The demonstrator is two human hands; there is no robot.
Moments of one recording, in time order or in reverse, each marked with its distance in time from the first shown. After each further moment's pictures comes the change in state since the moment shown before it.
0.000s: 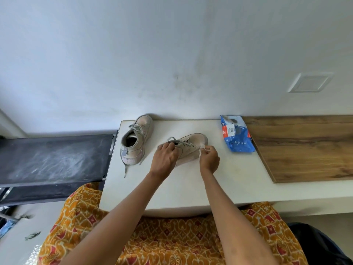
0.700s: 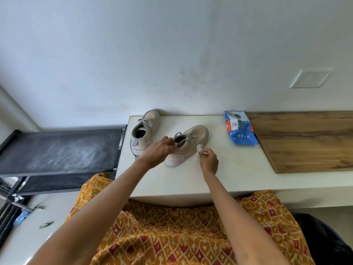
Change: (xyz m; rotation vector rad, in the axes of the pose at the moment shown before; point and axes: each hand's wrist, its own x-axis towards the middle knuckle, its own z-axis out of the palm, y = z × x) left_hand -0.021 -0.044 -0.045 -0.079 -0.220 0.245; right_hand -0.053 0.011 -0.018 0.021 -0.180 0.015
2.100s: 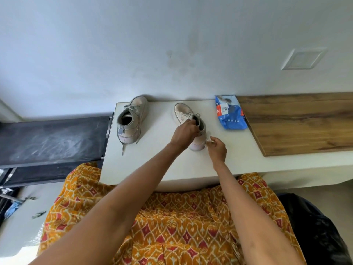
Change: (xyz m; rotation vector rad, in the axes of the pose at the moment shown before) left_hand 0.093 0.092 0.023 -0.293 -0.038 -0.205; right_hand 0.026 0.028 -0.056 0.001 -0.019 -0.003
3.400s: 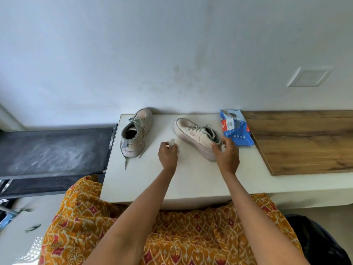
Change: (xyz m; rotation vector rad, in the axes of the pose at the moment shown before) left_hand -0.016 -0.061 0.054 -0.893 0.564 -1.008; right_hand 0.025 -0.018 -0.007 -0.235 0.224 -0.446
